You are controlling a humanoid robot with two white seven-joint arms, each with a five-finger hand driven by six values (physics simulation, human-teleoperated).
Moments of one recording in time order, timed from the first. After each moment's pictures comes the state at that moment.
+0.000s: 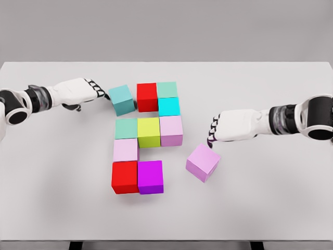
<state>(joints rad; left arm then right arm) -0.85 0.61 -0.86 -0.93 -0.83 -0.61 -0.17 -0.81 -0.83 0.95 -1.63 0.56 -0.61 0.61</state>
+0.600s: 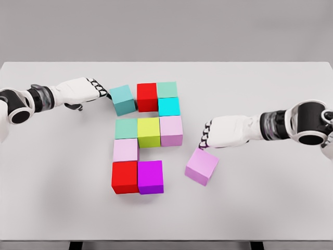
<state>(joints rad) -0.85 0.60 -0.86 -0.92 -0.83 -0.61 -0.17 -0.79 -0.80 0.96 -1.66 0.58 -0.61 0.61</state>
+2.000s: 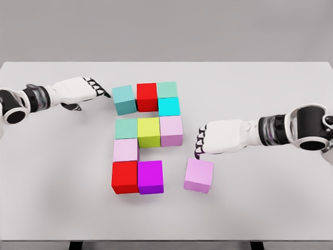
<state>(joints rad) -0.85 0.62 -0.86 -0.94 -0.81 -0.61 -0.17 -0.77 -0.81 0.94 -1.74 0.56 -0.61 0.61</state>
